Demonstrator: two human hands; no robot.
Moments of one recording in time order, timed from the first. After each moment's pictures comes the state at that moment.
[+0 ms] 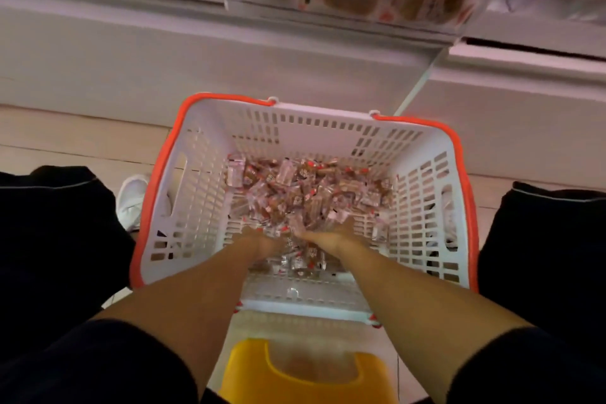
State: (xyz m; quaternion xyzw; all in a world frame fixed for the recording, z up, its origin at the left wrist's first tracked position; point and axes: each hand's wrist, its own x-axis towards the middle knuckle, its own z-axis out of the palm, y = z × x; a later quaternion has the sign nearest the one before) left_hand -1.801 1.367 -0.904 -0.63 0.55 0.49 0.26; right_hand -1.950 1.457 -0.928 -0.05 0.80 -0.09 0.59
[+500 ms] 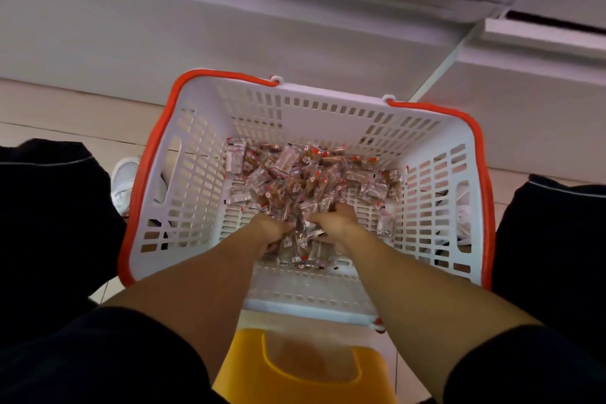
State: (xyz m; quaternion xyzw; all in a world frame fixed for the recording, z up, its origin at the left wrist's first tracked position) left_hand -1.818 1.371 -0.935 -0.64 0.43 0.61 0.15; right_hand -1.956 1.444 -0.940 0.02 0.79 -0.29 0.54
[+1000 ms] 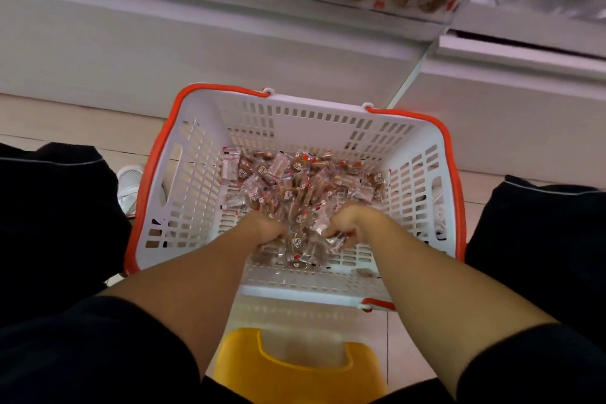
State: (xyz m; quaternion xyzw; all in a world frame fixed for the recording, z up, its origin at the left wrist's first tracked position) left_hand -1.814 1.369 -0.901 -0.59 0.56 0.55 0.20; right_hand -1.993 1.456 -0.869 -0.12 0.77 -0.05 0.62
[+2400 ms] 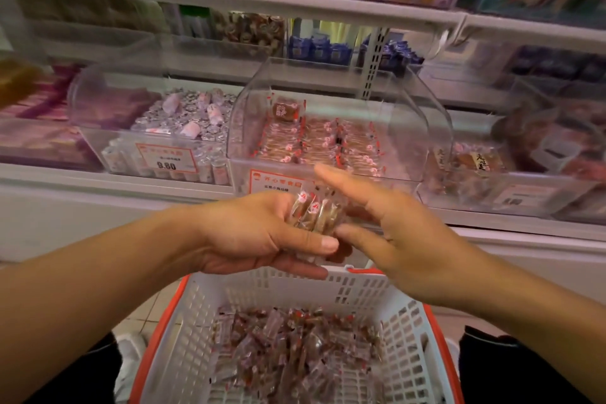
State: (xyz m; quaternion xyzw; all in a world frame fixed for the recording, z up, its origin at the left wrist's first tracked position) left_hand -1.861 1.285 -0.547 -0.15 0.59 0.79 0.06; right_hand -2.014 1.422 -0.533 -0.65 0.68 -0.28 0.19
